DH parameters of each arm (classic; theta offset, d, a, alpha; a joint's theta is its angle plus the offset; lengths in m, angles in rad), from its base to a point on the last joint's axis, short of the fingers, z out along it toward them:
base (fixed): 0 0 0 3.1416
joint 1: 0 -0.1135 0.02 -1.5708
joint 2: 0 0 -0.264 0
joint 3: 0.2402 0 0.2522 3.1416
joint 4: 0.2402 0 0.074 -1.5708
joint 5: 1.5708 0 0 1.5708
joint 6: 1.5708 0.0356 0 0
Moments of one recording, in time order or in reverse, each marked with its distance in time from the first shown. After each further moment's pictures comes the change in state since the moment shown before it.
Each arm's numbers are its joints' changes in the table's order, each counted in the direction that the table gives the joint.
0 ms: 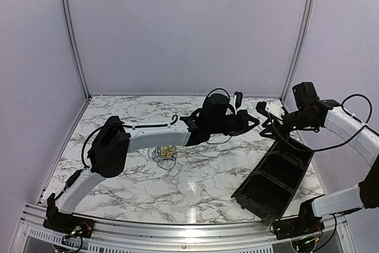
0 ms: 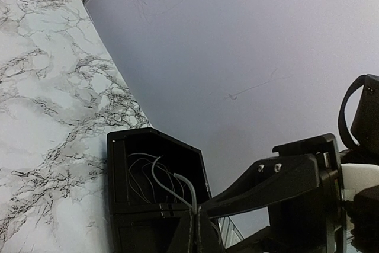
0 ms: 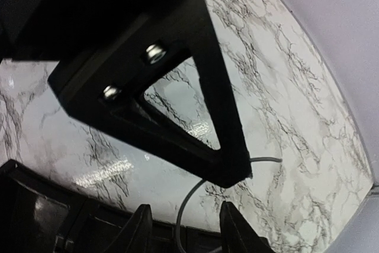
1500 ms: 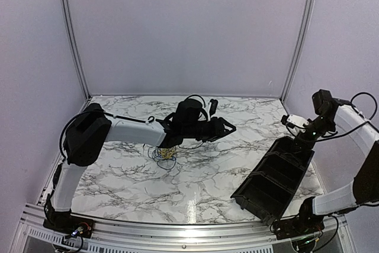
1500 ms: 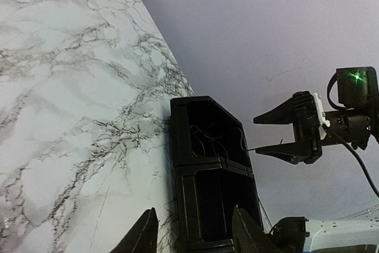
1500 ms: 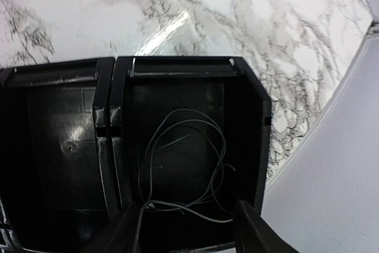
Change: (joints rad) left arm -0.092 0.260 -0.544 -0.160 0.068 0.041; right arm 0.302 -0.047 0.015 0.281 0.346 -0.065
